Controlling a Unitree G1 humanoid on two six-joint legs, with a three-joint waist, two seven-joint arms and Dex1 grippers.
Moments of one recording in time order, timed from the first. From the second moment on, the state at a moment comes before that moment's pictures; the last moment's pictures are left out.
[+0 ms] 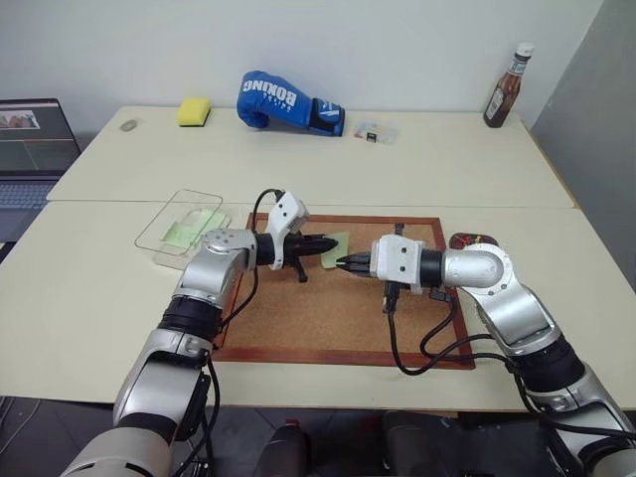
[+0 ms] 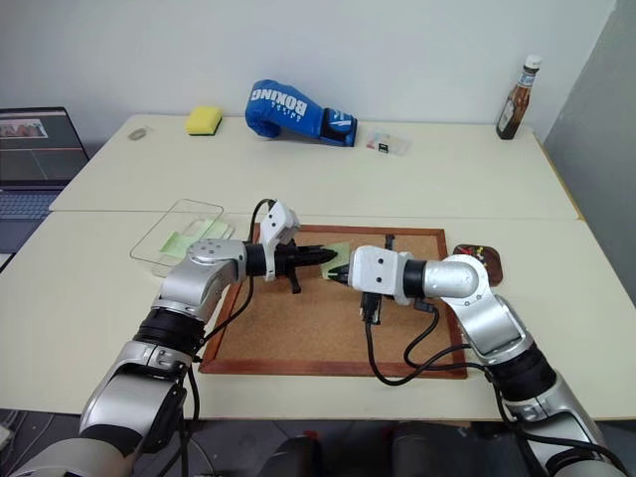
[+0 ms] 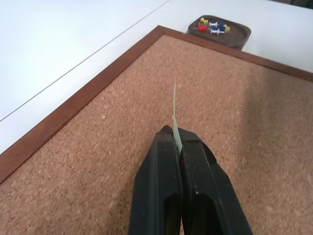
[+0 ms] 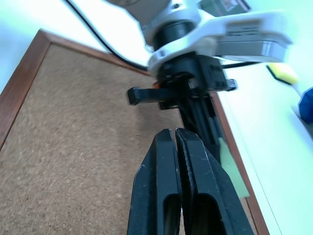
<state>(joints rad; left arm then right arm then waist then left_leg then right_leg) -0.76 0.42 -0.14 0.45 -0.26 0.32 -1.05 -0.54 -0.51 0.28 -0.24 0.04 0.23 0.93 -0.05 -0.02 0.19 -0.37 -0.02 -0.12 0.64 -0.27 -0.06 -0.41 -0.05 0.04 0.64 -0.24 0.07</state>
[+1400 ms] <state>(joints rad) -0.55 0.31 -0.21 -0.07 -0.30 0.45 -0.84 -0.40 -0.65 -0.01 0.22 -0.10 0.19 0.50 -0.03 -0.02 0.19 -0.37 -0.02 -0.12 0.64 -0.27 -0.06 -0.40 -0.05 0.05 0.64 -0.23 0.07</state>
